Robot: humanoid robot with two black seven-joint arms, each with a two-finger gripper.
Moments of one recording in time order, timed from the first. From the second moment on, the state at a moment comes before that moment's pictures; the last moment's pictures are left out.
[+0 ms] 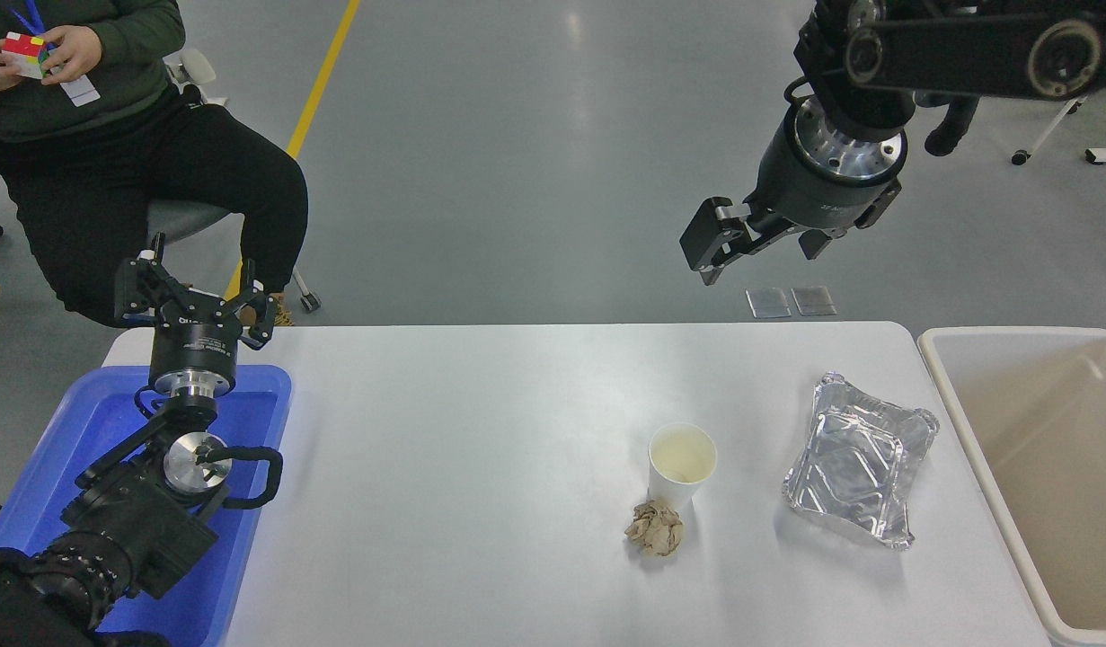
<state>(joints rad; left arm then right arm) -0.69 0.18 -0.84 -0.29 -0.15 -0.55 -0.64 2.27 -0.17 -1.07 1.22 -0.19 0.78 -0.13</state>
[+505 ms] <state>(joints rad) -0.69 0.18 -0.84 -0.29 -0.15 -0.55 -0.64 2.15 -0.16 -1.10 1.22 -0.16 0.67 -0.22</state>
